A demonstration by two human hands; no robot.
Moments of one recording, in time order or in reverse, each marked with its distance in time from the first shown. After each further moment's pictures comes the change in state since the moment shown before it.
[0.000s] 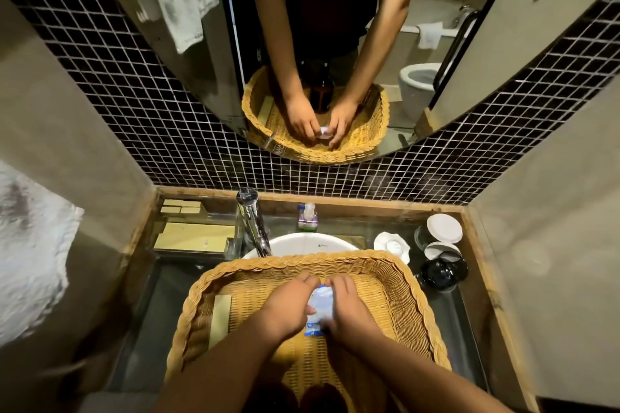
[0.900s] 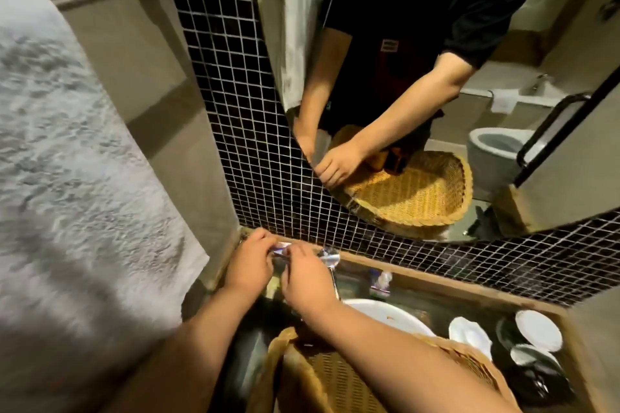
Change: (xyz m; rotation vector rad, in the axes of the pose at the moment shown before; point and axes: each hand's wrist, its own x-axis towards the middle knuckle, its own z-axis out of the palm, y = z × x) left_hand -0.051 -0.149 -0.200 -0.128 0.763 -0.241; right_hand 0.144 -0.260 -0.009 -0.192 0.106 -0.303
